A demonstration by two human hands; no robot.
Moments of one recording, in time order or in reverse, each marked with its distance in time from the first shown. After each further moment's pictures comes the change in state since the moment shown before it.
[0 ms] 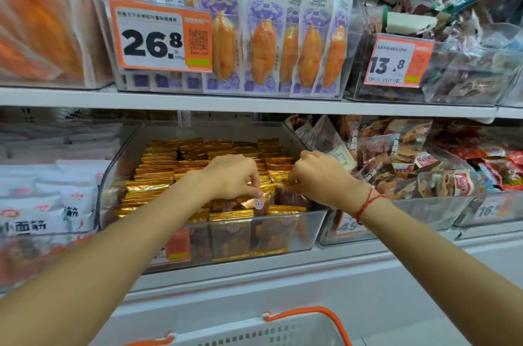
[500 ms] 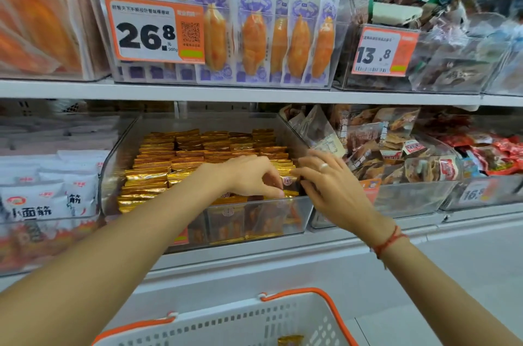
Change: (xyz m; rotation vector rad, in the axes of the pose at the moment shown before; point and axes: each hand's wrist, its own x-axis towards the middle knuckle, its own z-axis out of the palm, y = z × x) left_hand 0.001 0.039 -0.002 -0.206 -0.149 0.088; right_hand -0.062 0.002 0.035 0.146 0.289 0.130
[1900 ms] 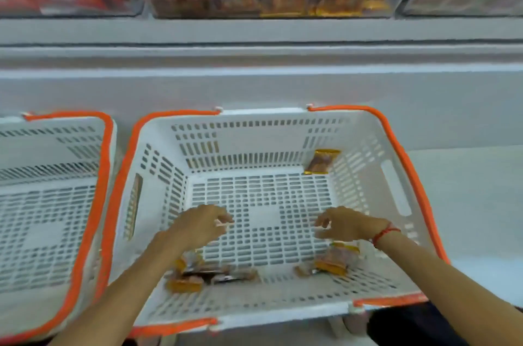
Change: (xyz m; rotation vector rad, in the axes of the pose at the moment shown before) left_hand -0.270 -0.030 0.373 -0.410 -0.509 -0.588; right_hand -0.290 -0.151 0.156 0.490 -1.513 0.140
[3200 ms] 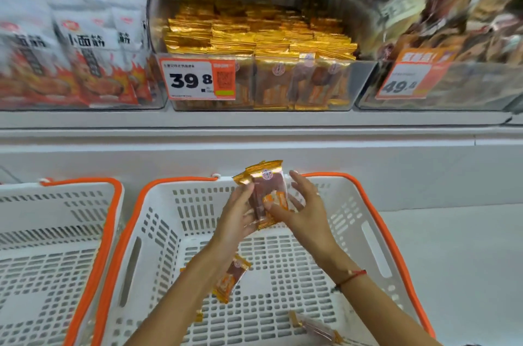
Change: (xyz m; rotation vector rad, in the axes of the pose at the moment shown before) left_hand -0.033 0.135 -0.089 -1.504 0.432 0.265; right_hand -0.052 -0.109 -0.089 1.089 1.022 -0.387
